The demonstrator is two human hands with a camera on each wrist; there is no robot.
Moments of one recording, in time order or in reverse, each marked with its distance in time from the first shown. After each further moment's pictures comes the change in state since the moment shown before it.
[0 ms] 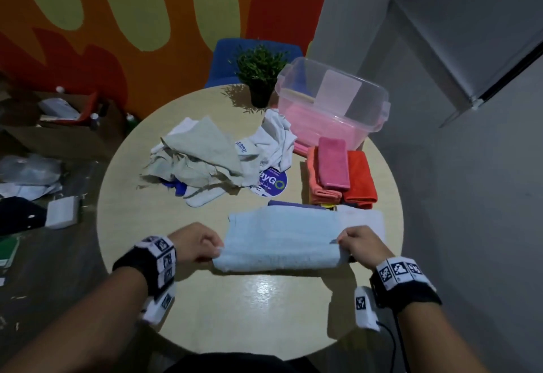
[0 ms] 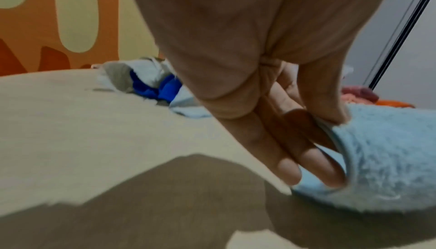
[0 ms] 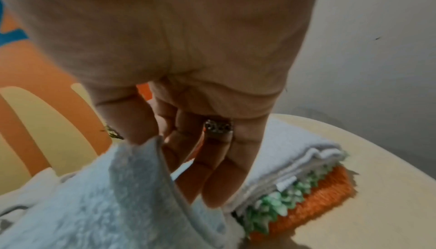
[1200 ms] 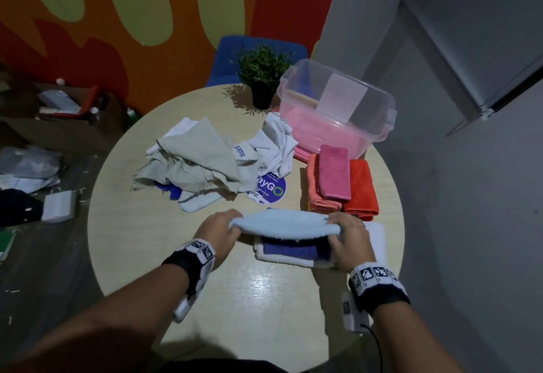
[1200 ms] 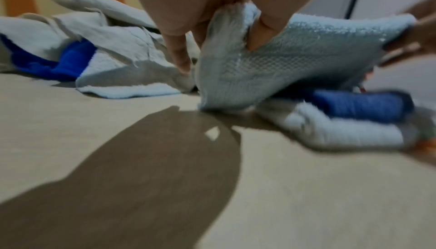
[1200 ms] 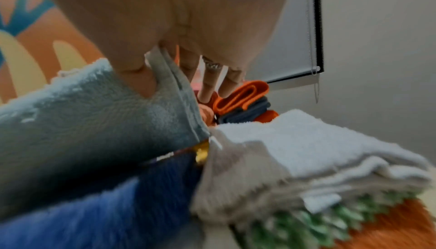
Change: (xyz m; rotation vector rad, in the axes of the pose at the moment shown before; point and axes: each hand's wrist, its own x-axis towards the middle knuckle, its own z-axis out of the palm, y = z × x) left_hand 0.068 0.028 0.047 0.163 0.622 0.263; right_hand 0.041 0.006 0.017 -0.324 0.363 -0.456
